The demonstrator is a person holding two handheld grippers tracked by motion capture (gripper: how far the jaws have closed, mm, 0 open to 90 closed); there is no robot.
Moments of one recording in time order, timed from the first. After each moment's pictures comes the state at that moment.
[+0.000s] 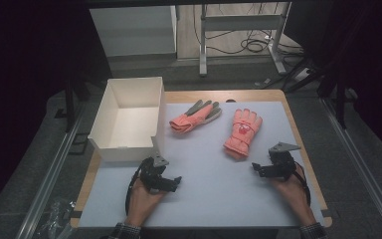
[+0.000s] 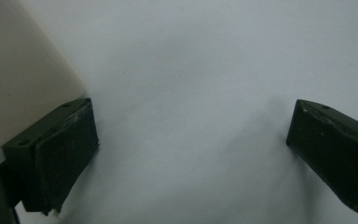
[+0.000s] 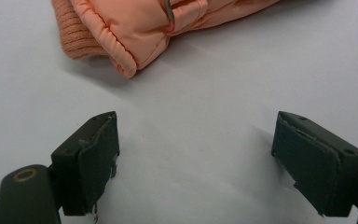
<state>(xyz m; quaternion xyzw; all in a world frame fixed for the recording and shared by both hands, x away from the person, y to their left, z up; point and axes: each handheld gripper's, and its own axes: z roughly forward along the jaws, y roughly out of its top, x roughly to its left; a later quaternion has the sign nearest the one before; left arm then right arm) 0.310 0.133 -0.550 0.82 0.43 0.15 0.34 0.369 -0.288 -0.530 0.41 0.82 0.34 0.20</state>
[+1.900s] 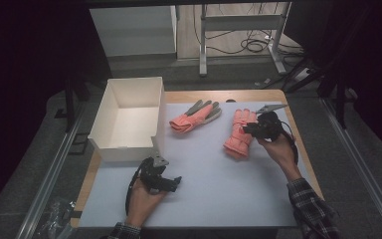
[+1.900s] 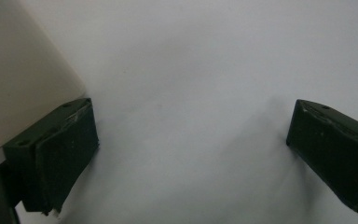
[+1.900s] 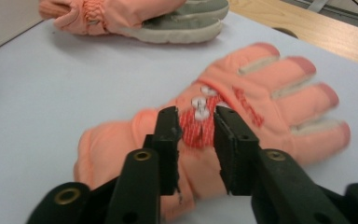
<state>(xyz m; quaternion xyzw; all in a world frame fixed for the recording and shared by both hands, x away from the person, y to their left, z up) 0.310 0.133 -0.550 0.82 0.43 0.15 0.34 0.458 -0.240 -0.457 0.37 0.84 0.37 0.16</state>
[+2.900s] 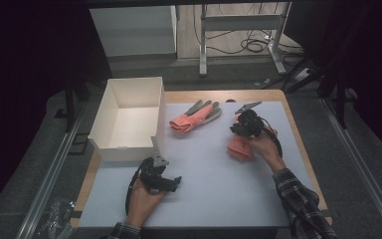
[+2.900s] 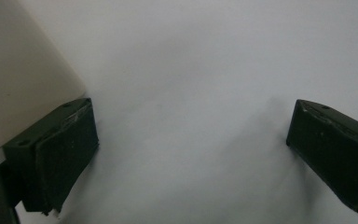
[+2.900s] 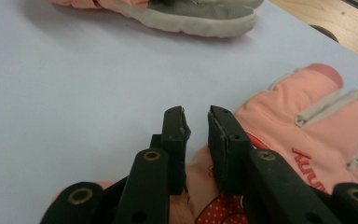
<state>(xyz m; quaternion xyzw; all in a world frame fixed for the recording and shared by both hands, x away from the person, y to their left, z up) 0.310 0.133 -0.550 0.82 0.43 0.15 0.34 0.483 -0.196 -0.480 0.33 0.88 0.31 0.17</state>
